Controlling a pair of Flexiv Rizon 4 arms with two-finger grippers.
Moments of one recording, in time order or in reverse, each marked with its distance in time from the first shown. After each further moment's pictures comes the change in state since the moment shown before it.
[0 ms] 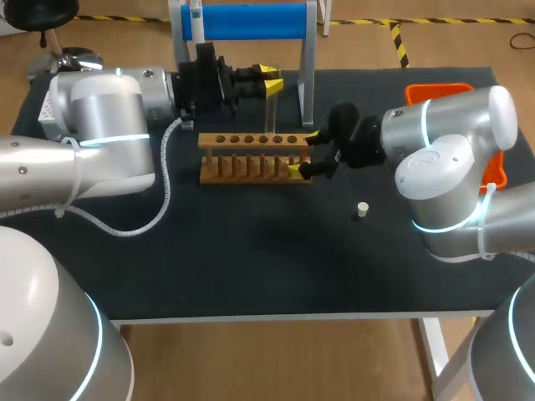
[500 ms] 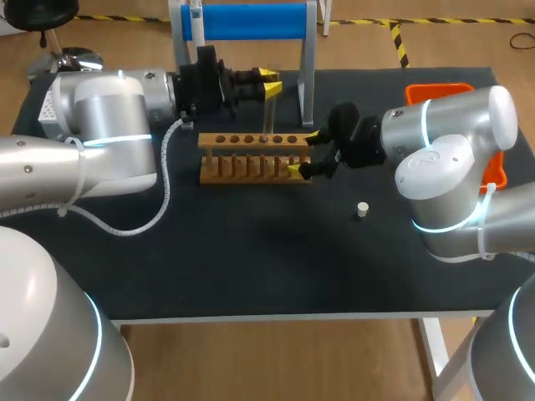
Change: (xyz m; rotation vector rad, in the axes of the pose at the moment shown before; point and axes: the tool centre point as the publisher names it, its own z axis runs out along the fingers) left arm -0.009 0.016 -0.001 -0.013 -0.010 -0.026; right arm 0.000 0.000 0.000 0.000 0.000 0.000
